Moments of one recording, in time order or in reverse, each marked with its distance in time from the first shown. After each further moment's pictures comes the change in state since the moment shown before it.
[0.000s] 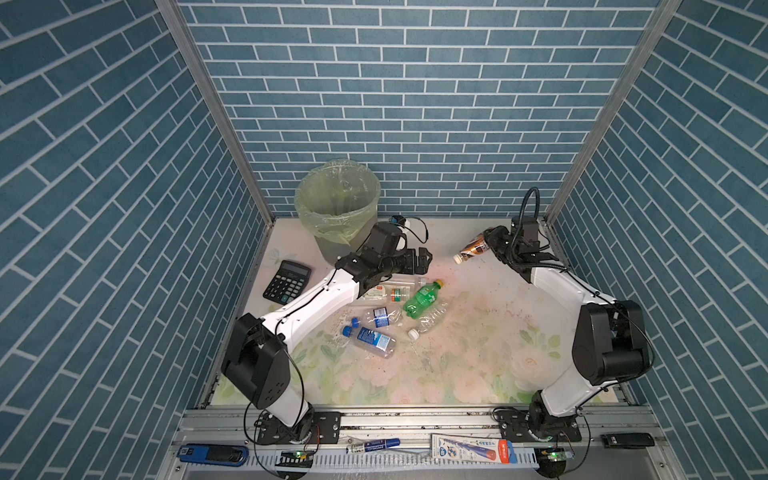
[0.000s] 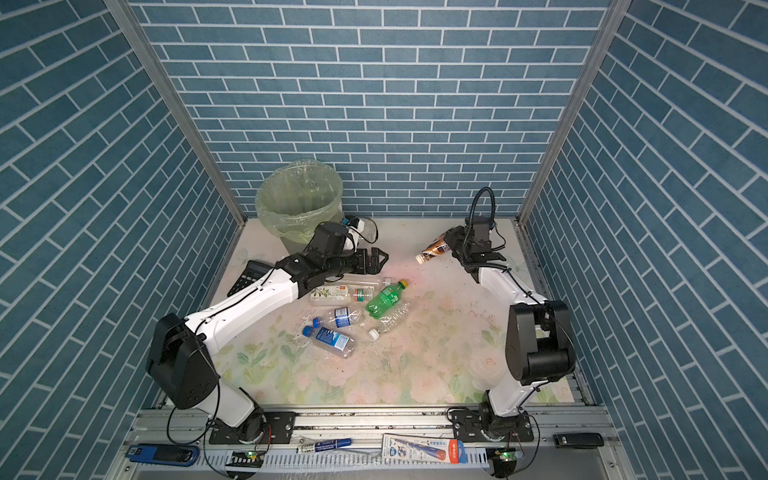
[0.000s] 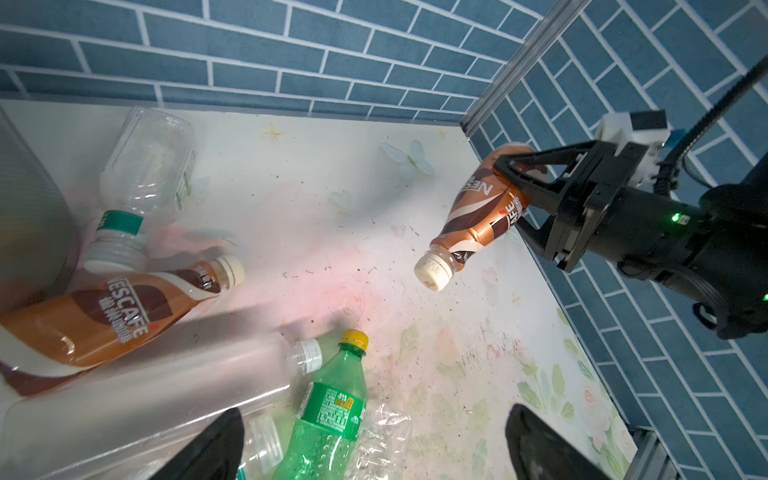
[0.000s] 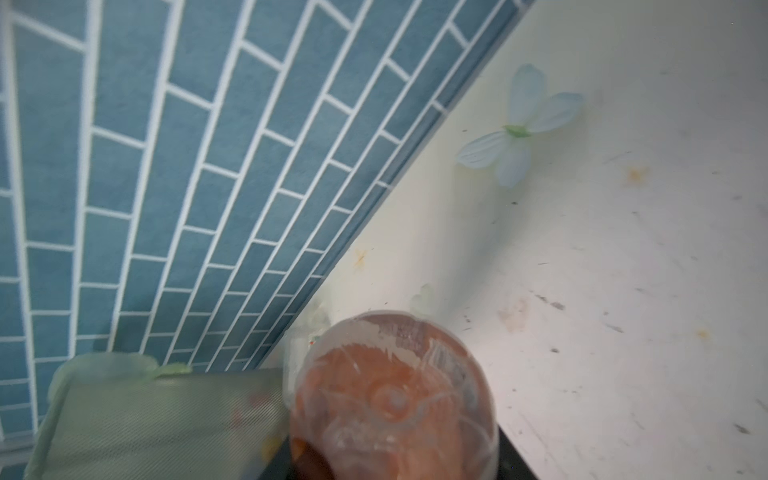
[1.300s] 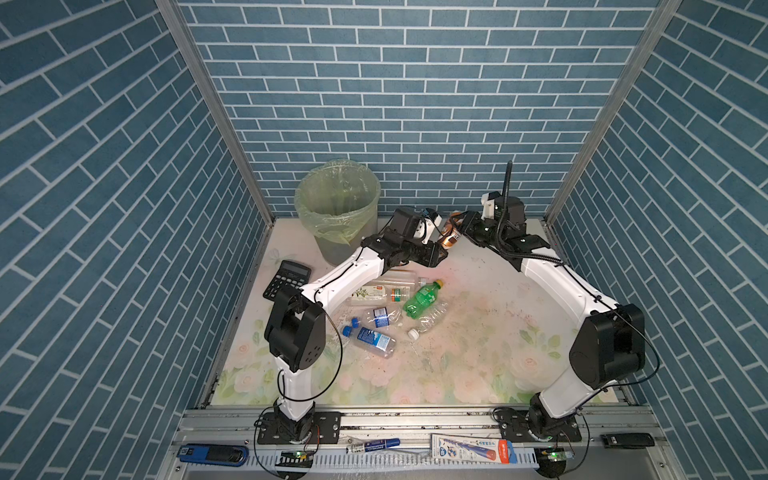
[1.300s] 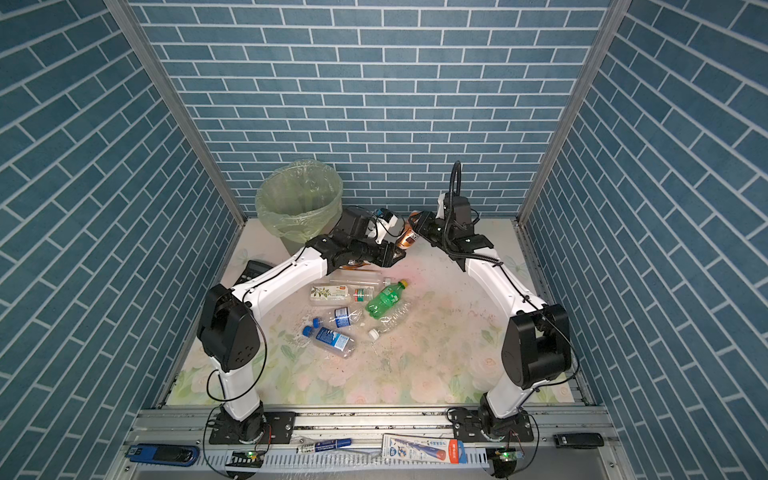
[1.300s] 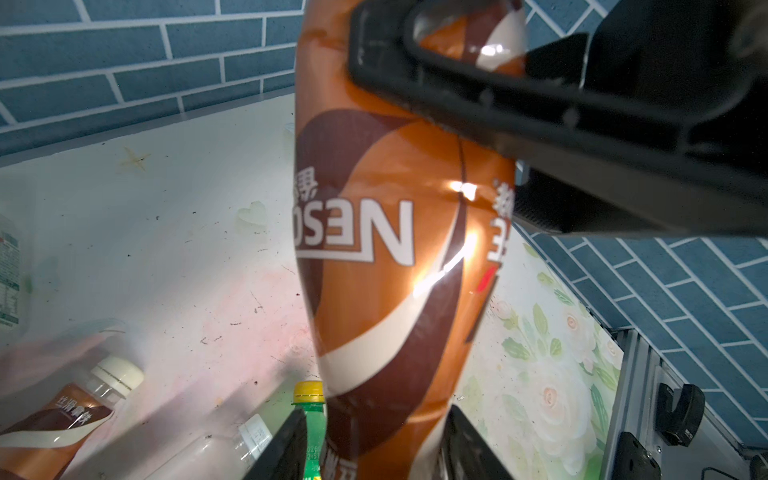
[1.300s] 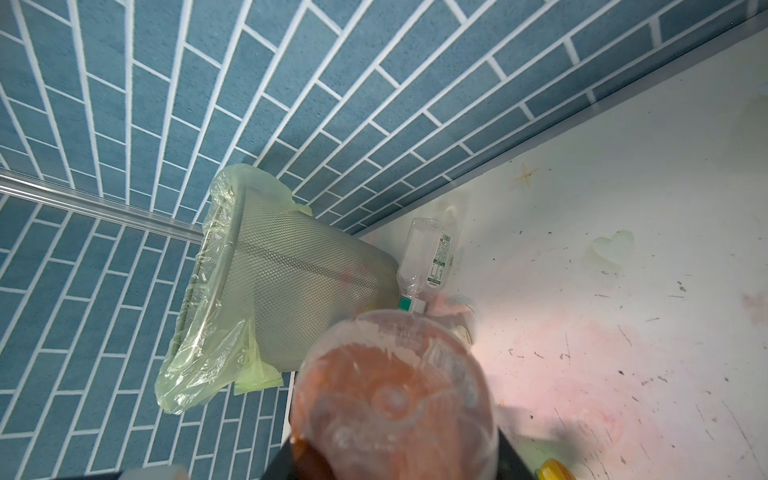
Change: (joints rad) left arm -0.003 0.289 0.307 -0.082 0.230 0.229; right arm 0.141 -0.002 0.210 -0.135 -0.224 -0.134
